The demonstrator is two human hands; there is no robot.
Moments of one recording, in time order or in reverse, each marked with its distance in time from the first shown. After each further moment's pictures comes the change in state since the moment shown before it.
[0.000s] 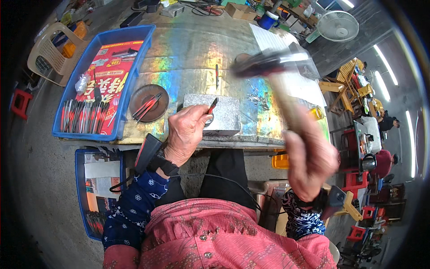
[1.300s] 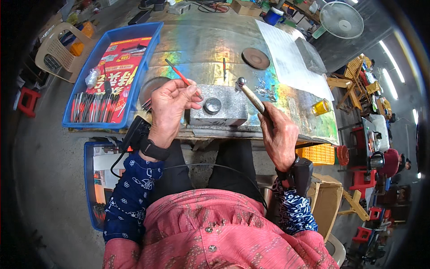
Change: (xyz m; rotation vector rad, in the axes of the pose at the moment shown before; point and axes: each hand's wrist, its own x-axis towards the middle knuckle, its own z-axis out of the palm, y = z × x) left_hand 0.016 -0.006 -0.041 -0.755 -0.008 -0.494; right_hand -0.063 0.060 0.053 -0.247 -0.157 0.245
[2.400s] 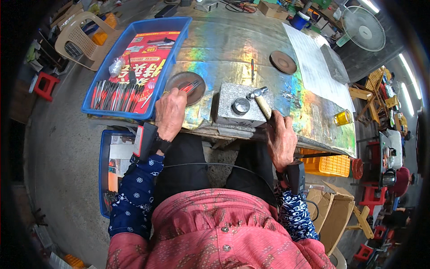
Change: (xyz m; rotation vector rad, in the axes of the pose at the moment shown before) left_hand -0.012 -0.009 -0.078 1.749 0.058 0.447; right_hand -0.025 0.006 0.062 -0.043 -0.174 0.184
